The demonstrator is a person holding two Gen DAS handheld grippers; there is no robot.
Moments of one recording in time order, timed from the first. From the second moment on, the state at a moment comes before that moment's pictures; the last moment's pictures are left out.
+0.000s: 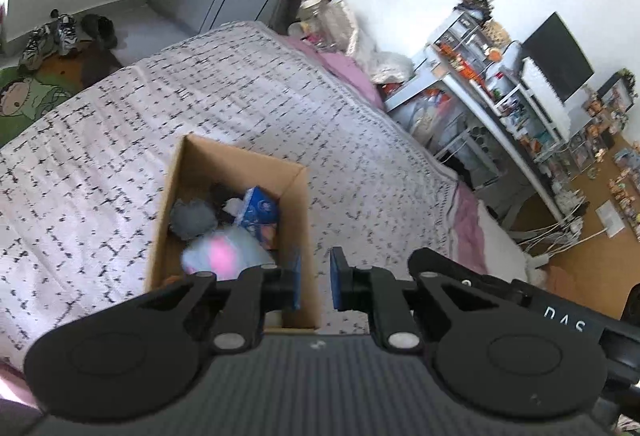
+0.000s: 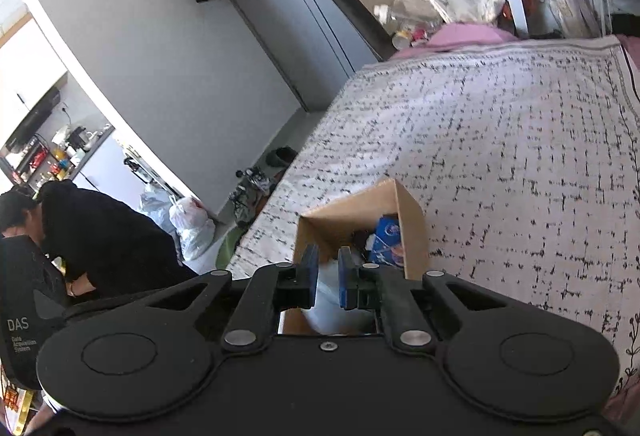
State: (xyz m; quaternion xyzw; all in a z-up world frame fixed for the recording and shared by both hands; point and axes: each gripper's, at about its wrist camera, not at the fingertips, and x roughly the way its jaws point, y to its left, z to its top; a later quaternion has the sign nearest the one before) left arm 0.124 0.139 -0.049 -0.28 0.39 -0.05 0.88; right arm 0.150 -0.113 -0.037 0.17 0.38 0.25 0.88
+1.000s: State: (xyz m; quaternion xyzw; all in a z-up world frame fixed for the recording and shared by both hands) left arm 0.126 0.126 -0.057 -0.21 0.45 0.03 0.87; right arm 0.149 -0.146 -0.049 0.18 0.39 0.22 0.87
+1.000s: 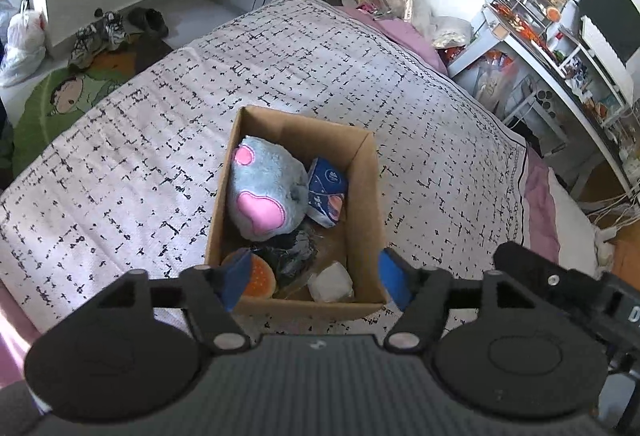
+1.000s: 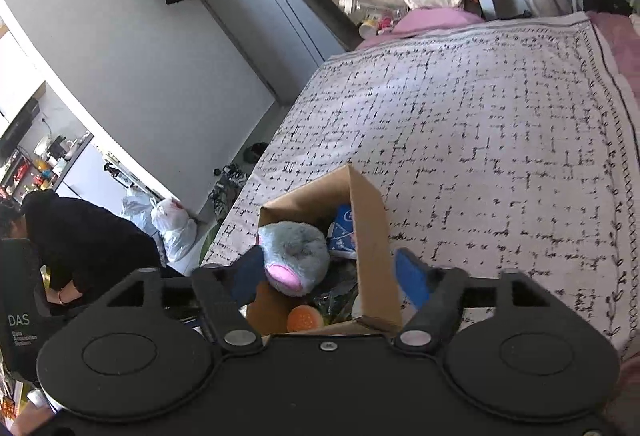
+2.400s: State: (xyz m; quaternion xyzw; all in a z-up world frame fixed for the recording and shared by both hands) left arm 0.031 0.046 0.003 -0.13 0.40 0.01 0.91; right arm 0.072 -0.239 -0.023 0.08 0.35 0.15 0.92
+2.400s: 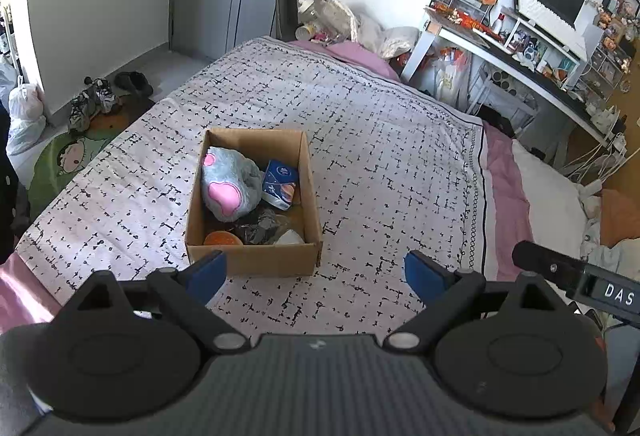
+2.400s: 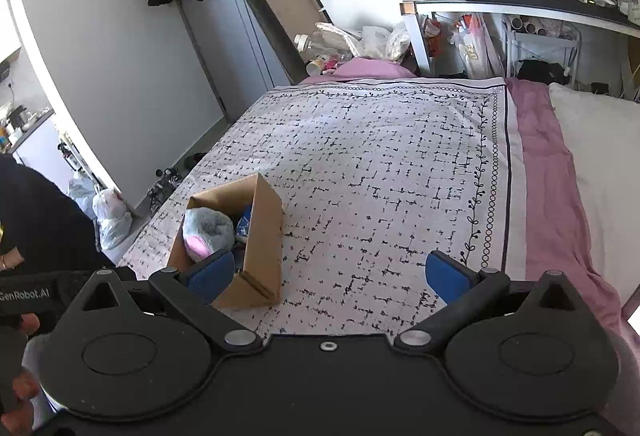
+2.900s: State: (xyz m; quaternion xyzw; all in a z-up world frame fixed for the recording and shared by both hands) left arm -0.006 0.032 0.012 -0.09 0.36 0.02 0.93; right arm 0.038 -0.247 -0.017 0.05 0.35 0.16 0.92
